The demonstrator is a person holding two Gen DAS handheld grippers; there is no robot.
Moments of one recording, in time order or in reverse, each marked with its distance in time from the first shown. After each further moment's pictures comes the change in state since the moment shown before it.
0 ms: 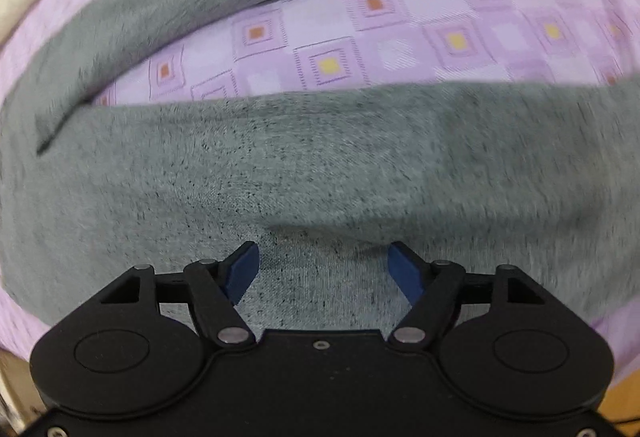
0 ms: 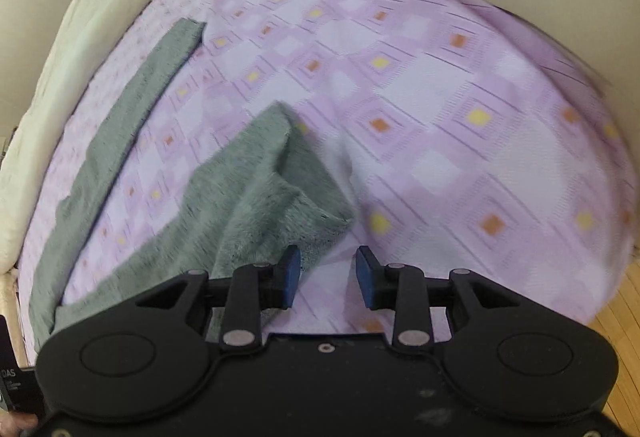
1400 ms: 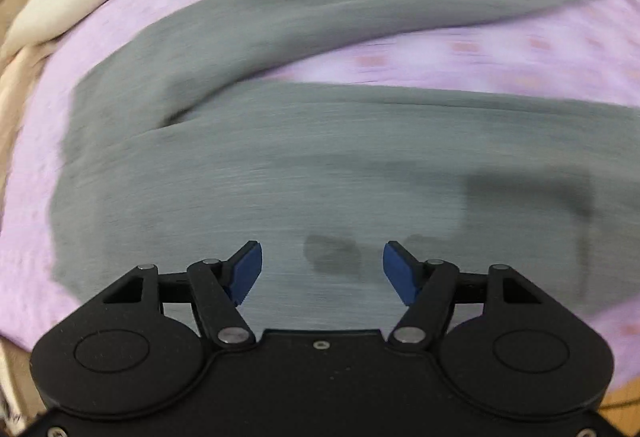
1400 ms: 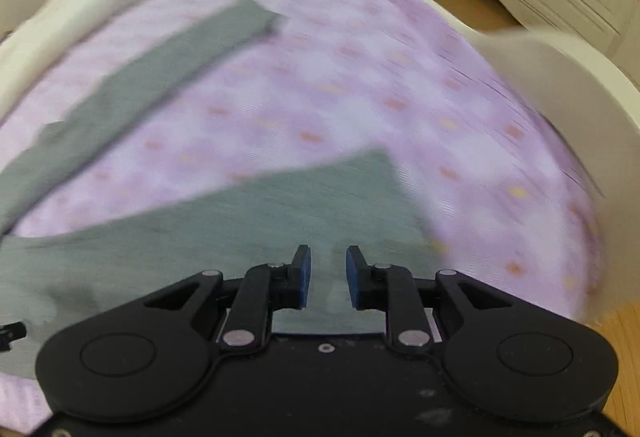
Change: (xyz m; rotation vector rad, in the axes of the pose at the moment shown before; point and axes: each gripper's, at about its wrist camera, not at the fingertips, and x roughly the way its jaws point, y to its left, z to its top) left arm -0.036 0.141 -0.068 -0.078 -0.168 0.103; right arm -0.017 0.123 -0.035 -0.364 -0.088 -0.125
